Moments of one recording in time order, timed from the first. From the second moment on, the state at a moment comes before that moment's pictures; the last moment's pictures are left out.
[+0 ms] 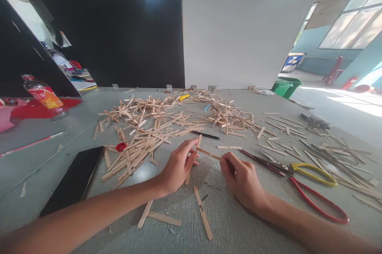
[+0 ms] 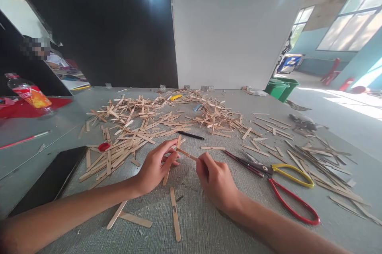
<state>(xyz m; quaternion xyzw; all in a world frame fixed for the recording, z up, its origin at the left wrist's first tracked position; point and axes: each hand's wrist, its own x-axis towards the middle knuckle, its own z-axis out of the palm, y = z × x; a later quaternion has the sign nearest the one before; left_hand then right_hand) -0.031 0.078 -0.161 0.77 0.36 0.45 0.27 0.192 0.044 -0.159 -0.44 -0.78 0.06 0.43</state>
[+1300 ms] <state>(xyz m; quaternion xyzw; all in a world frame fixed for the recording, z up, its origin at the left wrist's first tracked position) -0.031 0.079 -0.152 0.74 0.37 0.46 0.33 0.192 0.056 -0.151 -0.47 -0.71 0.30 0.42</state>
